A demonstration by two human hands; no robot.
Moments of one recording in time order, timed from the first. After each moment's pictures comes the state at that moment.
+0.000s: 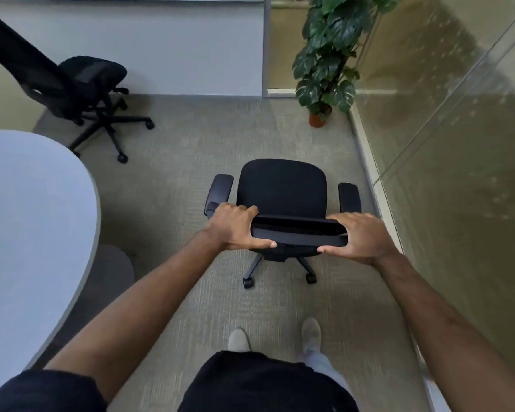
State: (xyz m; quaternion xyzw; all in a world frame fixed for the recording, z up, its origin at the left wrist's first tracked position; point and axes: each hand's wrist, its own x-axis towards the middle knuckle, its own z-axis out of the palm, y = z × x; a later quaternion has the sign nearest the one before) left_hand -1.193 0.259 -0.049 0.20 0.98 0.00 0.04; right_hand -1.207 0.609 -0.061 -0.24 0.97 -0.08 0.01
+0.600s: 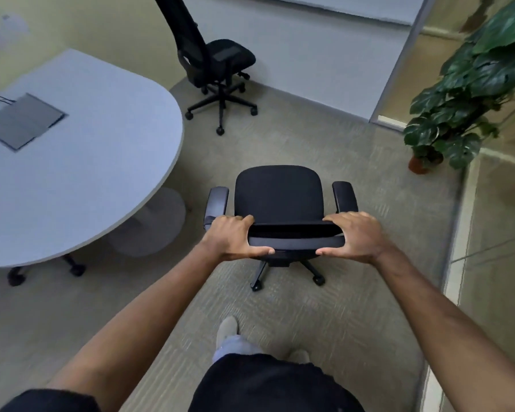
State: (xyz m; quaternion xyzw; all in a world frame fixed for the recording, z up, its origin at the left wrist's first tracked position) left_hand -1.122 0.295 -0.046 -0.11 0.99 0.02 0.05; right_hand -1.333 0.573 -0.051 -0.51 0.85 -0.09 0.03
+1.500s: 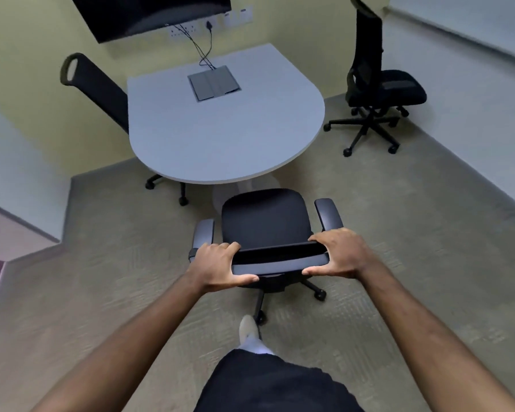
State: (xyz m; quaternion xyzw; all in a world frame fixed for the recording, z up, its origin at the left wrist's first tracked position) left_hand -0.909 0.350 -0.050 -0.45 0.89 0.01 0.03; right_hand -1.261 0.404 -0.053 -0.80 0.59 -0.09 0.06
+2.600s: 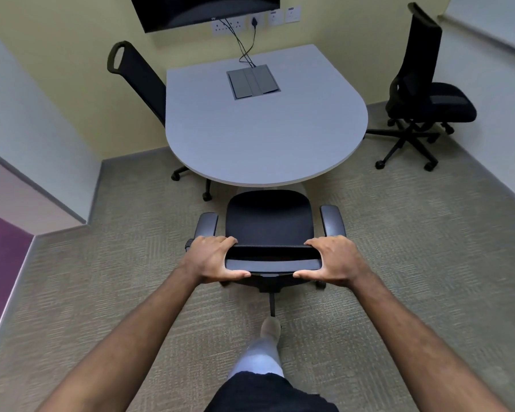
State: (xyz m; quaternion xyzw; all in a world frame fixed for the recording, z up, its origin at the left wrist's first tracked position) left_hand -0.805 0.289 -0.046 -0.49 0.87 0.02 0.04; right_hand -1.154 0.332 -0.050 -0.81 0.59 -0.05 0.05
